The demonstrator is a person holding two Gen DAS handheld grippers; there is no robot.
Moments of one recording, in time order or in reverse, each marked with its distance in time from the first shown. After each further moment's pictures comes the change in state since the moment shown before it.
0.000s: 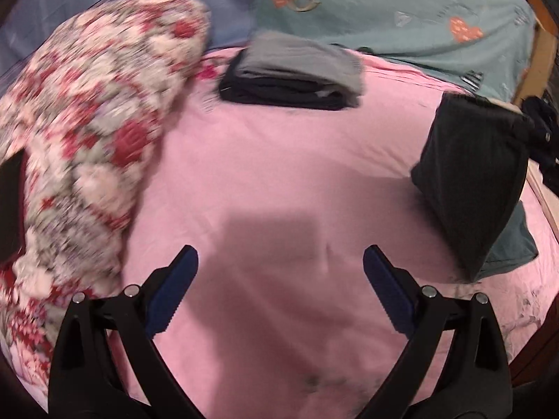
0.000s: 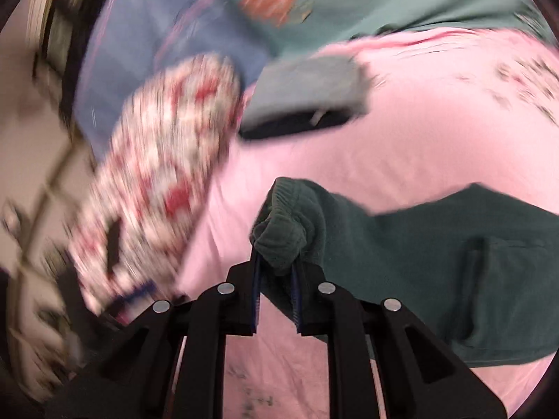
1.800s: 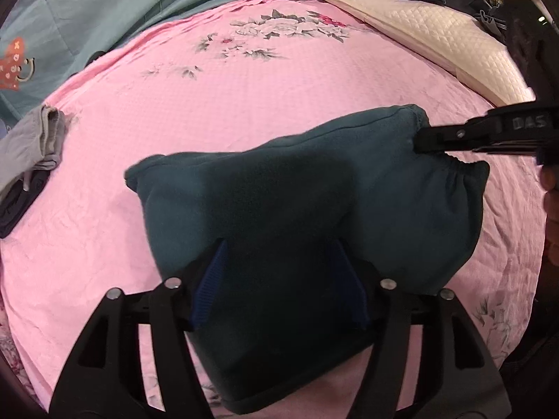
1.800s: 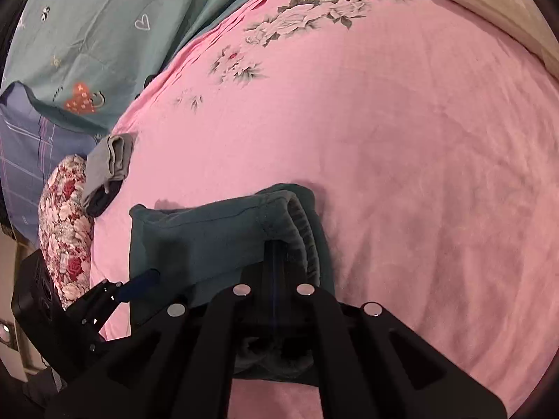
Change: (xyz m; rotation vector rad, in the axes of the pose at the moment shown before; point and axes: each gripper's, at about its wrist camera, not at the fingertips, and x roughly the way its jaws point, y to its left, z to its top) left arm 0.098 -0.348 -0.008 0.544 0.122 -0.250; right arm -0.159 -0.293 -0.014 0.291 0.039 -0.310
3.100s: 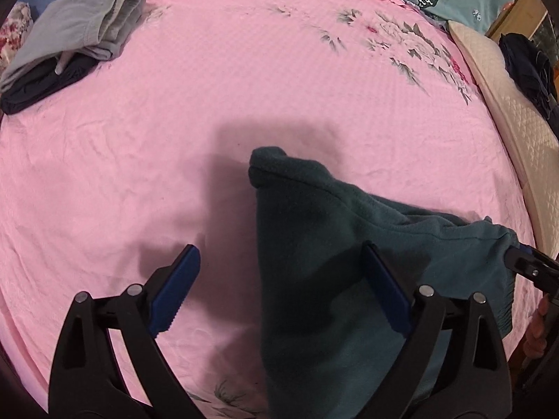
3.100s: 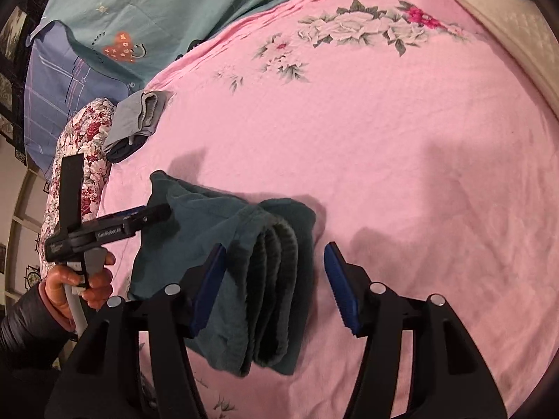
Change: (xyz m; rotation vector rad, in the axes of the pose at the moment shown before) left arm 0.035 0.103 0.015 -0.513 0.157 0.012; right arm -0.005 -0.004 0.031 -0.236 0.111 0.066
